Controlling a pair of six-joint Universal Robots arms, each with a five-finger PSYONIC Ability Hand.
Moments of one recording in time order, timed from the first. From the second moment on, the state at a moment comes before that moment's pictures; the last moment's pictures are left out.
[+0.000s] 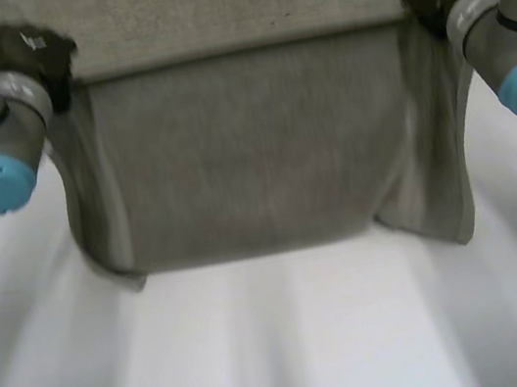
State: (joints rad) left arm 4.41 -2.32 -0.51 2.93 -1.67 3.77; right arm 1.87 -0.80 0.46 0.24 1.57 2.21; left_hand 1.46 1.52 1.55 1.52 1.49; right_hand 1.33 1.34 1.34 1.33 1.20
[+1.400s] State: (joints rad) left arm 4.56 -1.47 -1.98 3.49 -1.29 3.78; right arm 1.63 -1.62 1.58 0.32 1.22 2.22; left_hand 1.47 1.52 1.55 1.52 1.52; right_hand 1.33 1.34 1.34 1.33 1.21
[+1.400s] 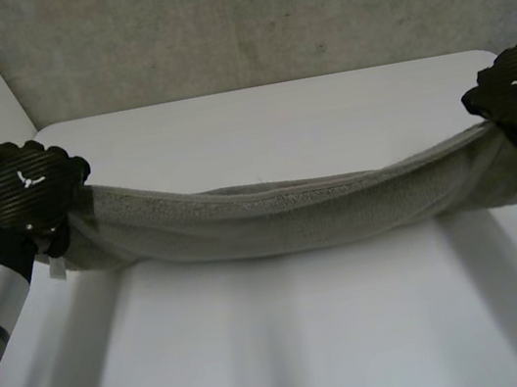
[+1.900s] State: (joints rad) left arm 4.46 -2.28 -1.30 3.34 -1.40 3.79; right arm 1.79 -0.81 0.98 0.21 1.46 2.23; left_hand 1.47 1.52 1.55 1.52 1.52; right_hand 1.33 1.34 1.34 1.33 1.21
